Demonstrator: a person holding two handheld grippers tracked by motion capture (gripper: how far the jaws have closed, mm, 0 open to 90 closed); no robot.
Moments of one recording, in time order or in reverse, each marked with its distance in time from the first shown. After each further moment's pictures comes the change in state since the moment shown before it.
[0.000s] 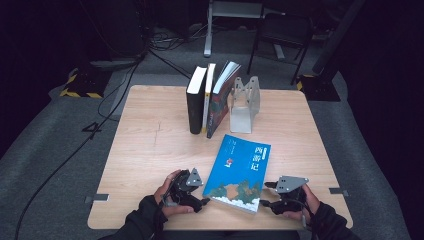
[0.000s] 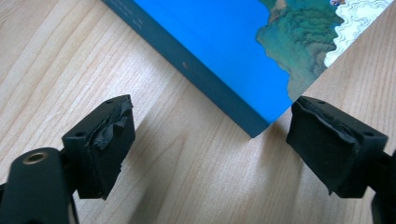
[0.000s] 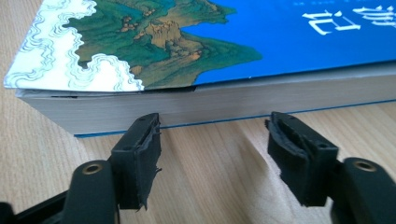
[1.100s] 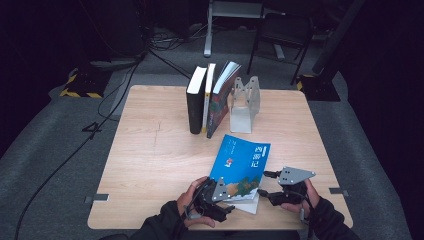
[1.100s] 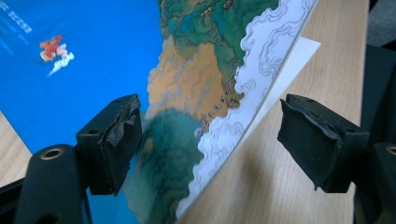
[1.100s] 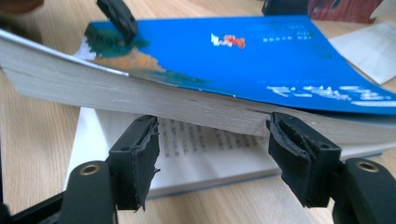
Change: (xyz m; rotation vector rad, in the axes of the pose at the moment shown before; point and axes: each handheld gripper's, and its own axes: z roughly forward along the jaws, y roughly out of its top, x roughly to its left) left arm -0.062 0.049 0.013 -0.092 0.022 0.120; right arm -0.006 0.029 -0.015 -0.153 -0.039 0.027
